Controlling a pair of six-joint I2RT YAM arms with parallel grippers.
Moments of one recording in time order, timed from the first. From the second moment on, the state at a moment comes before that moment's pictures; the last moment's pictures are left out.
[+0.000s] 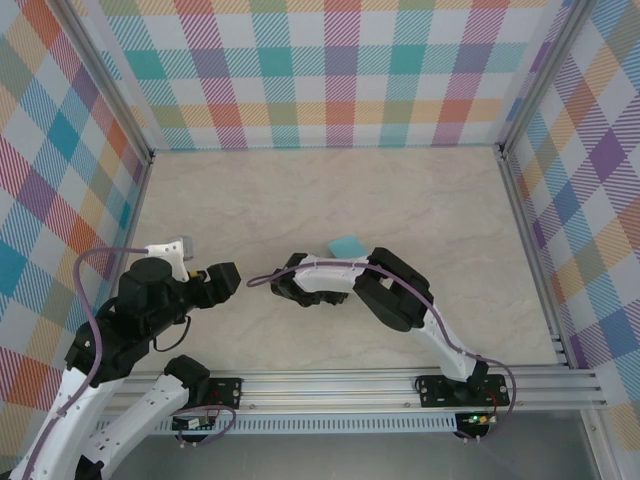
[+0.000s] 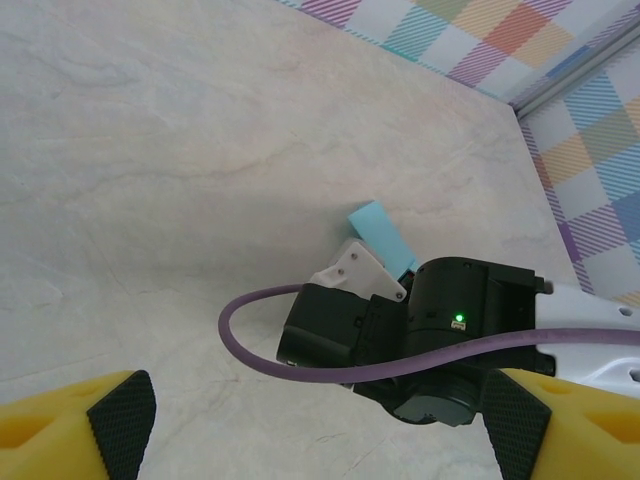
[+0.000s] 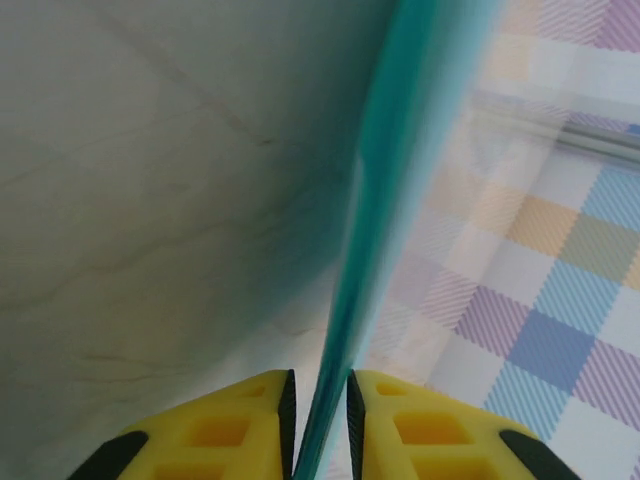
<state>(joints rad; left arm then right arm) -0.51 0.54 0.99 -0.99 -0.04 -0.65 1.09 2.29 1.63 -1.32 0.85 0.34</state>
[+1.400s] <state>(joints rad) -0.53 1.94 0.98 0.26 0.56 -0.92 0.51 1.03 0.69 -0.44 -0.35 0.56</state>
